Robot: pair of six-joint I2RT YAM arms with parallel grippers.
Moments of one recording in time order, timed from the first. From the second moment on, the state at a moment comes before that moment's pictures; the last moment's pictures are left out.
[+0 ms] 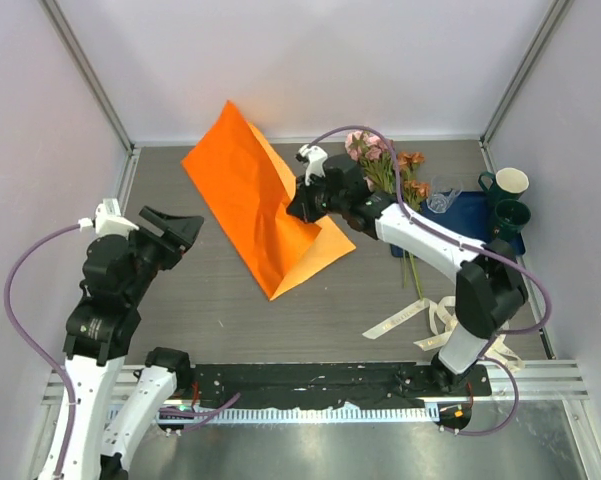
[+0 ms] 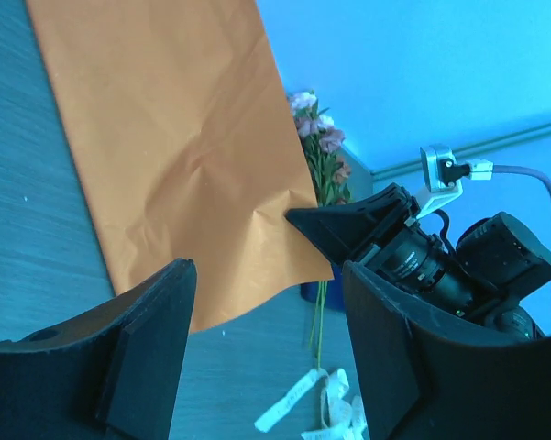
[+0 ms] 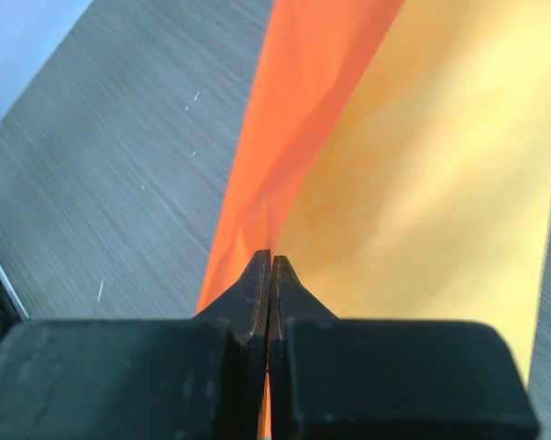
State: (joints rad) left arm -0.20 0.61 0.97 -0.61 -0.02 -0.91; right arm 0.64 1.71 1.34 -0.11 -0.31 0.25
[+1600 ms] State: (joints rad) left arm -0.19 1.15 1.32 -1.02 -0.22 -0.73; right arm 0.79 1.48 1.18 -0.34 -0.05 0.60
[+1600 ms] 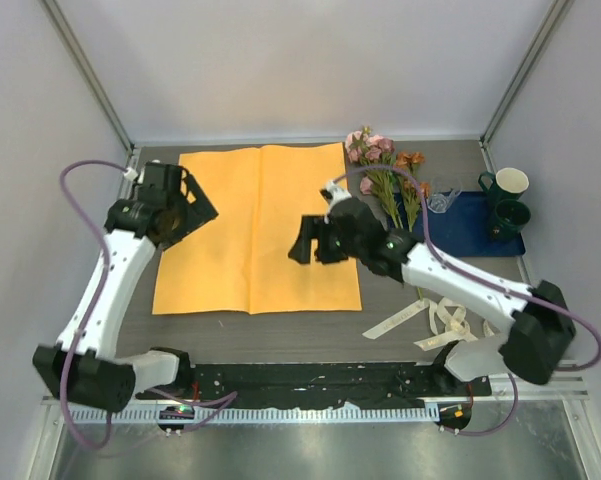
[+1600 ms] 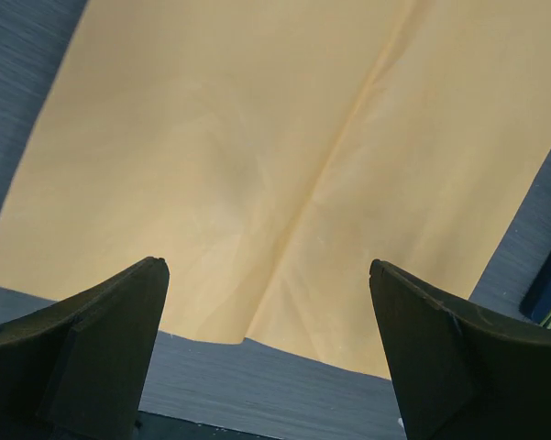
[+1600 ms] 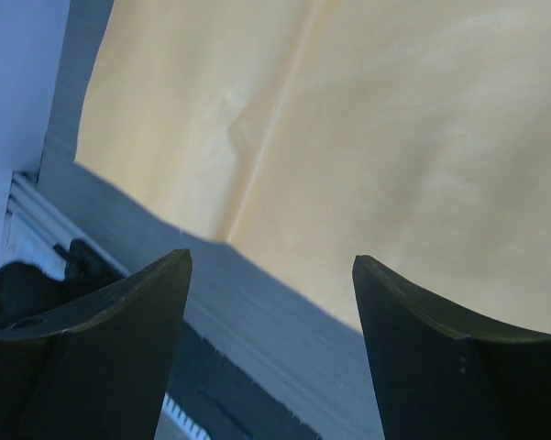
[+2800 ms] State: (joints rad) left arm -0.36 1.36 0.64 -0.41 0.03 -1.05; right arm 0.66 1.33 0.40 0.26 0.13 1.15
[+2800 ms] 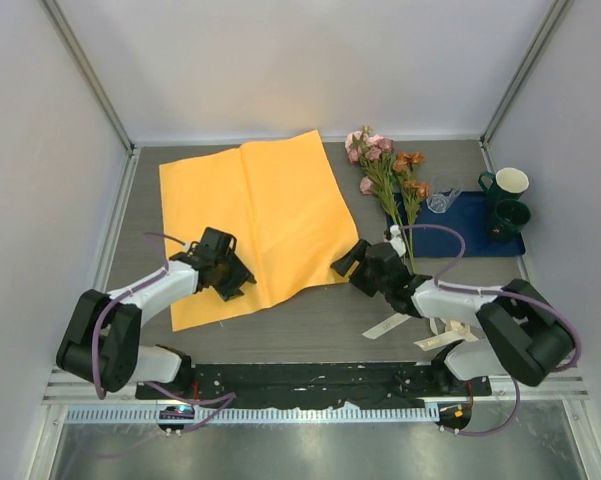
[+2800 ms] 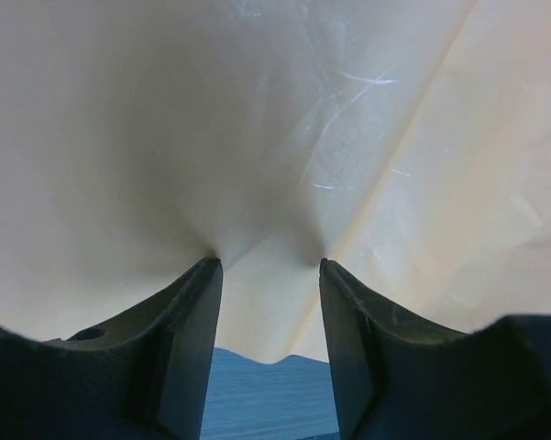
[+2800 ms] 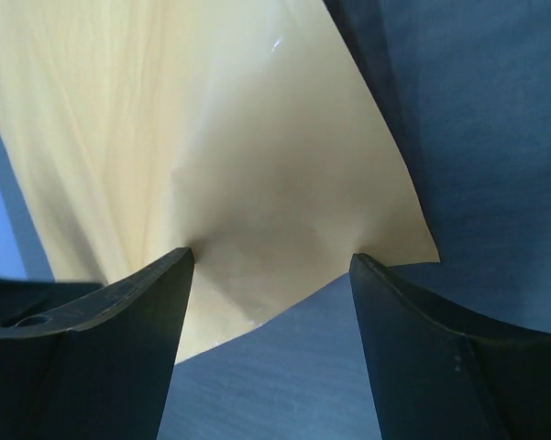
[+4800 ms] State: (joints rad) left arm -0.45 1.56 0.99 -0.35 0.25 -0.97; right arm 0.20 1.54 0.89 -0.35 0.19 0.29
